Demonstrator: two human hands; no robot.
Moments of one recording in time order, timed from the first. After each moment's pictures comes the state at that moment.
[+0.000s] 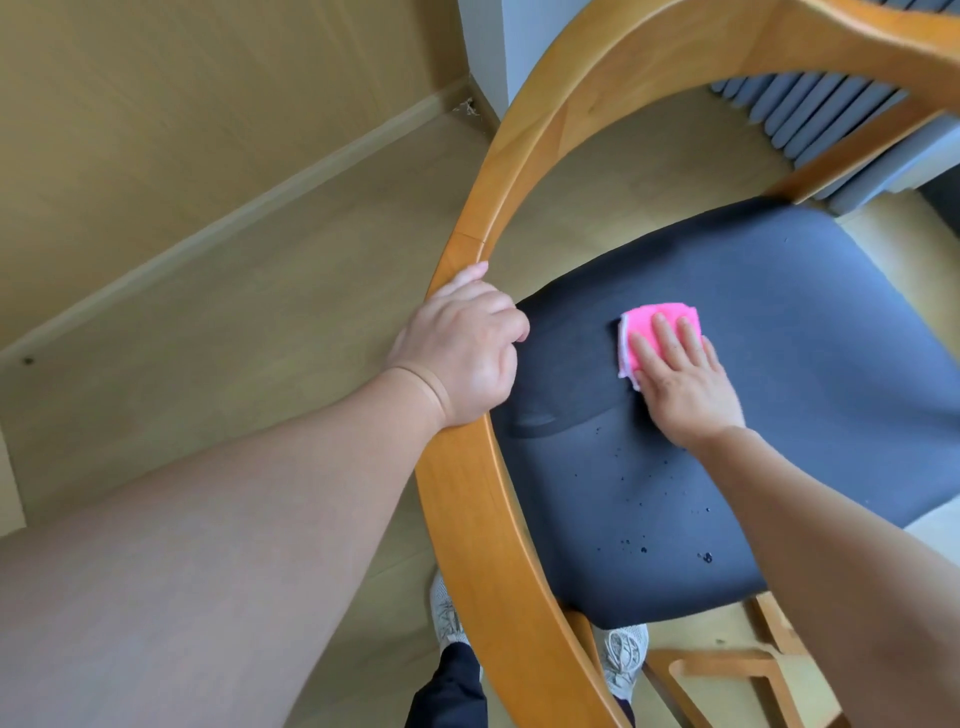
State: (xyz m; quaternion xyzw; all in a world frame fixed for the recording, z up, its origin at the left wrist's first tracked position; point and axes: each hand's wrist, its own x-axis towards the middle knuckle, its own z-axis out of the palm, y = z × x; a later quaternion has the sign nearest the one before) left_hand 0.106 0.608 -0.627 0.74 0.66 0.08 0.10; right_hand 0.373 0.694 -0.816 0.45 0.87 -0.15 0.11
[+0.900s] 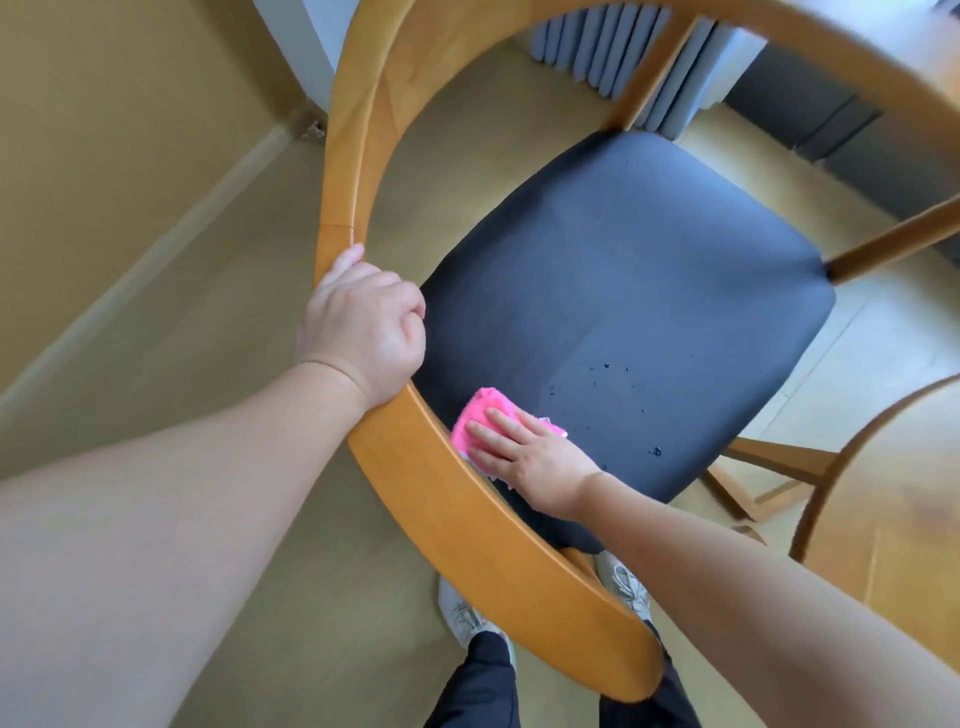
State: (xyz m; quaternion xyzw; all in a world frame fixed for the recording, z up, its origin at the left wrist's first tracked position) left_hand 0.093 0.611 -0.635 0.75 0.66 0.04 0.07; right_hand 0.316 0.534 -0.808 0.25 0.94 -0.20 0.13
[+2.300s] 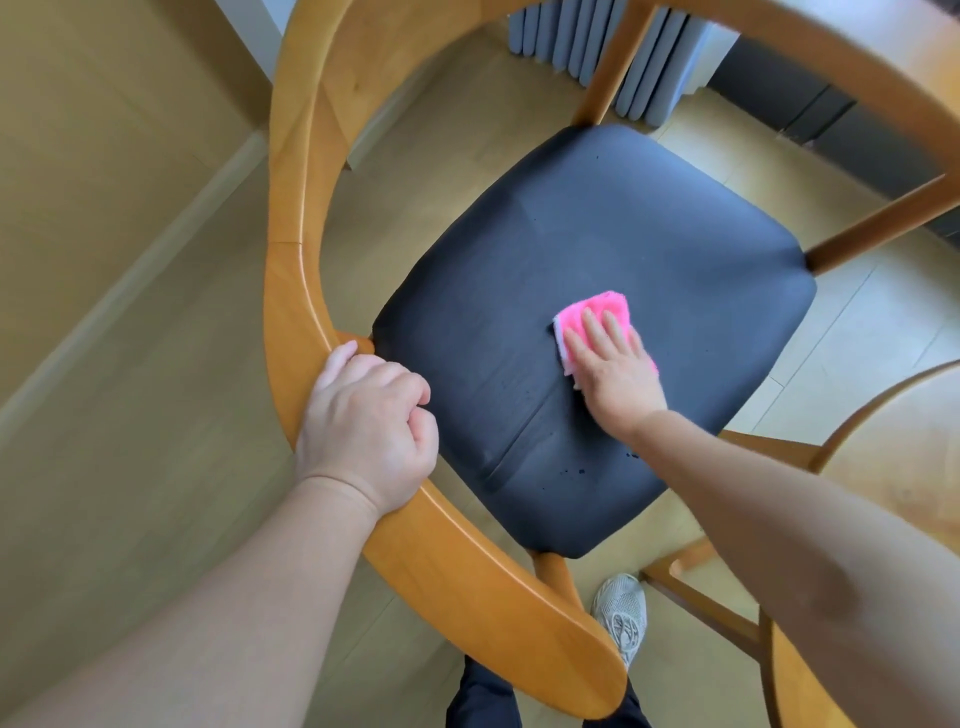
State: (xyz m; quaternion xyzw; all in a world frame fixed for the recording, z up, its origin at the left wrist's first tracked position) left_hand 0.150 0.550 -0.633 0.75 0.65 0.02 0.10; right_hand 0.417 0.608 -0.803 0.56 0.81 -0.18 0.01
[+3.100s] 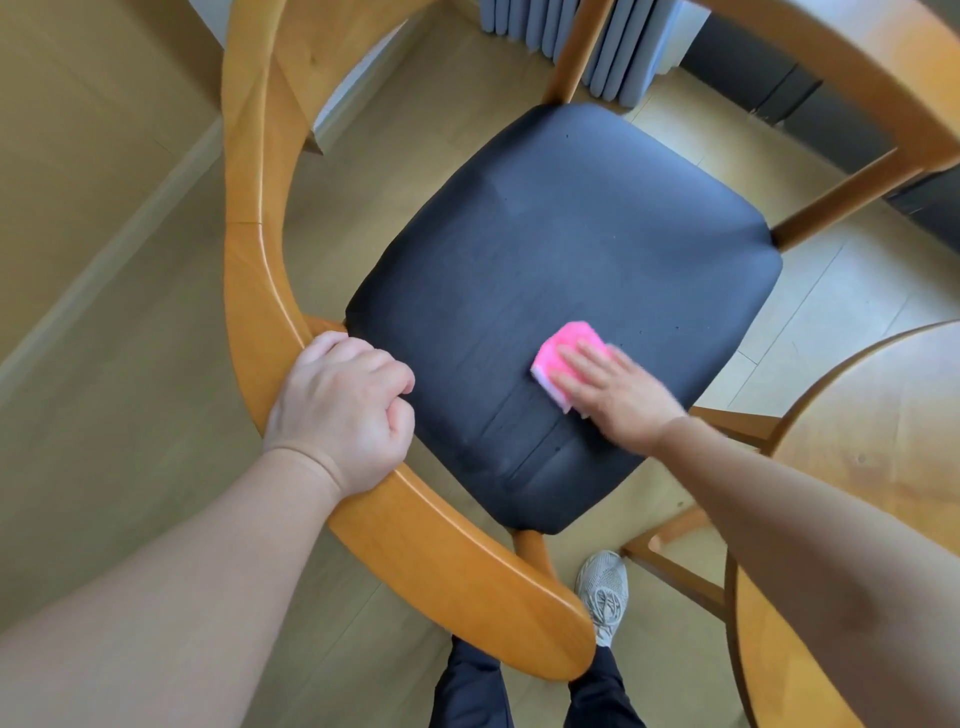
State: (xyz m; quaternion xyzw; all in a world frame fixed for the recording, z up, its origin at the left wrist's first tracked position) left_hand 0.152 0.553 -0.630 0.80 0.58 -0.02 0.12; right_hand 0.472 0.568 -0.799 0.42 0.89 -0.18 0.08
